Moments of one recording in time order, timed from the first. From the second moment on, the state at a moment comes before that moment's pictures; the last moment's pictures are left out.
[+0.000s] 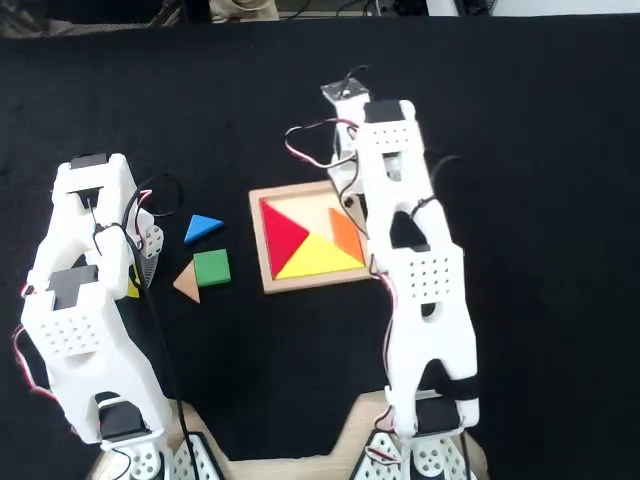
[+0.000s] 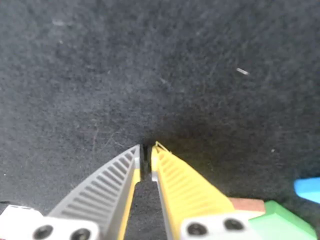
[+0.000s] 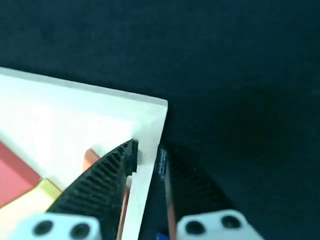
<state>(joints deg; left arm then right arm) -17.3 28.9 3.8 83.4 34.9 -9.9 56.7 -49.5 89.9 12.4</state>
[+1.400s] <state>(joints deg) -17.3 28.9 3.8 83.4 34.9 3.1 -34.2 37.6 66.0 54.0</state>
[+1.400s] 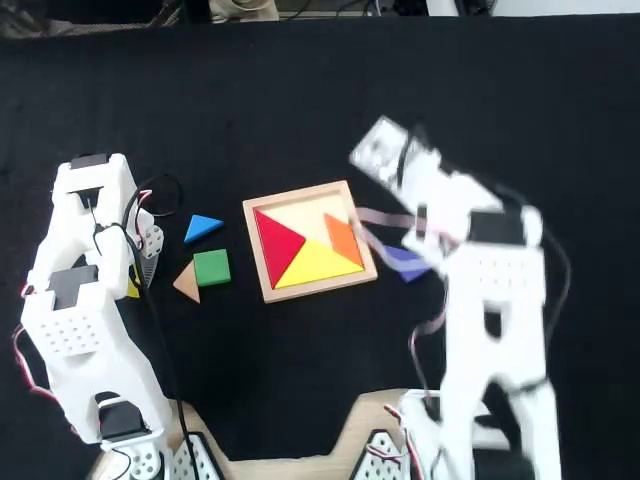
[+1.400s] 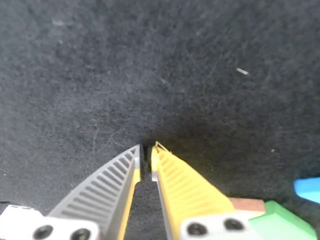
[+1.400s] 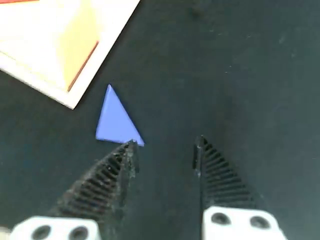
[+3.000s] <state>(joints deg) -17.3 28.9 3.8 83.4 34.9 5.5 1.9 37.2 53.7 67.3</state>
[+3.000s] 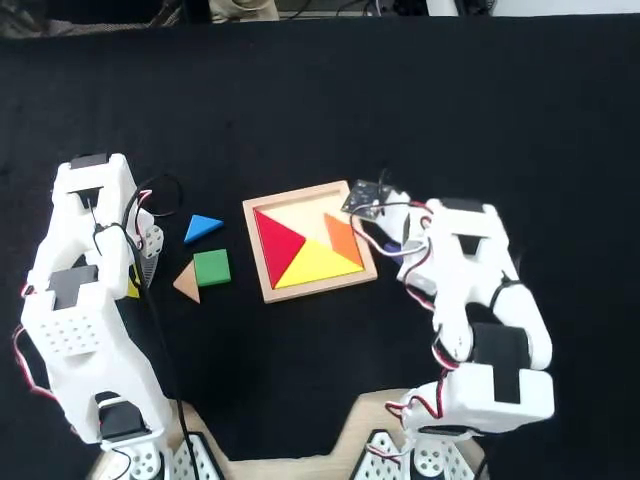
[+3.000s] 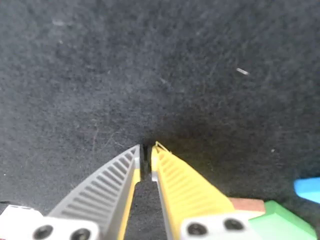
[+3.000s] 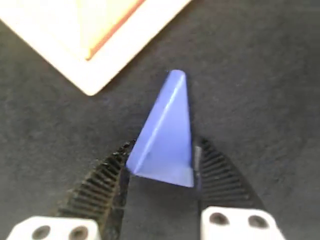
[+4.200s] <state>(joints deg) -17.3 28.9 3.8 83.4 34.9 -8.6 8.0 4.8 67.2 55.6</state>
